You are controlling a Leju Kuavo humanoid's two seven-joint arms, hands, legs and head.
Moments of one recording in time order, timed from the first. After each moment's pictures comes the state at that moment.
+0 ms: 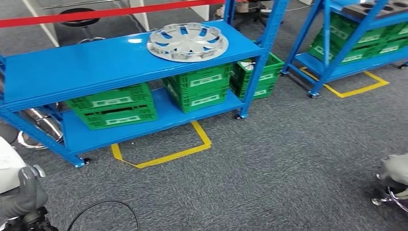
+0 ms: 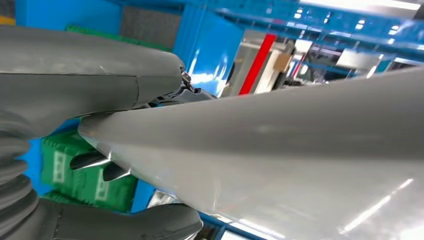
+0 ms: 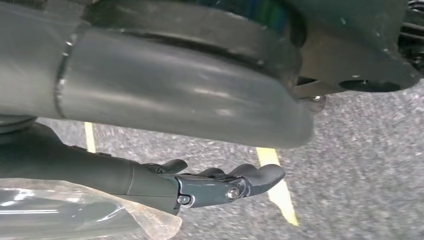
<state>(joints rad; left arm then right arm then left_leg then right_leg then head) 0.36 -0.15 0.07 -1.94 0.23 -0.02 -0.62 0.04 0.22 -0.81 -0.25 0.91 -0.12 -0.22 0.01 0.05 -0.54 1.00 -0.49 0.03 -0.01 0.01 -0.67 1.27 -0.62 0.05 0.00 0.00</state>
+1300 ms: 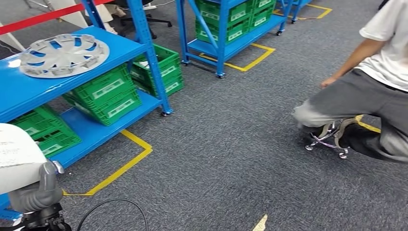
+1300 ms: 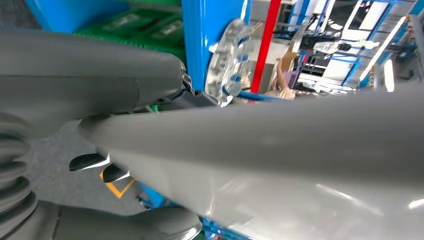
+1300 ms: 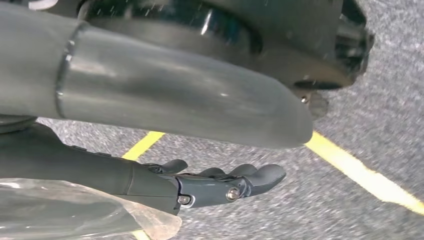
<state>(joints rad) 0.34 -0.15 -0.02 -1.93 0.17 0.01 -0.58 0.05 0.27 -0.94 -0.33 0.93 -0.07 -0.20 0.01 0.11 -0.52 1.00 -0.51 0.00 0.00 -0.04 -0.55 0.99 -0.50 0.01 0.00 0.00</state>
